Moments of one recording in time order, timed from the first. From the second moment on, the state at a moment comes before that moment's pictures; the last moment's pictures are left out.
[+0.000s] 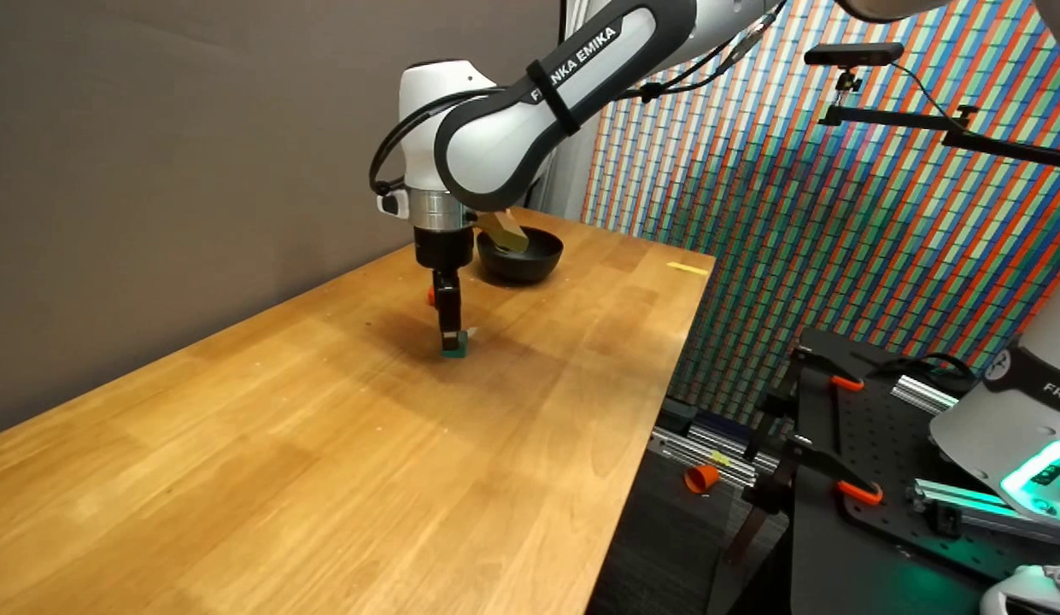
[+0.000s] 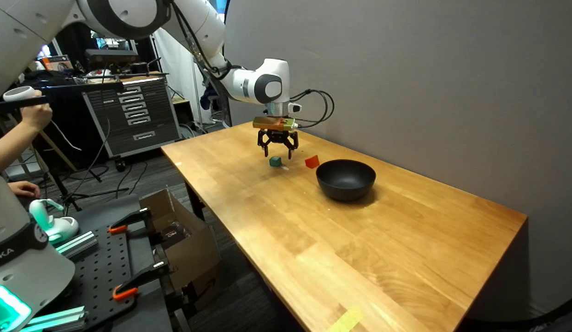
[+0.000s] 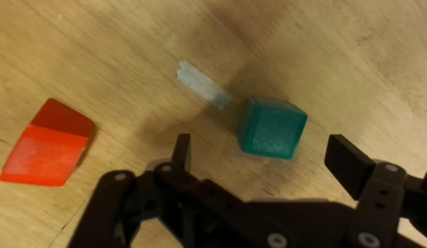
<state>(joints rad) 0.18 0.89 0.13 -1.45 -0.11 2.28 -0.45</state>
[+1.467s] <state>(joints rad) 0.20 0.62 -0.02 -1.54 -0.36 2.25 -0.13</state>
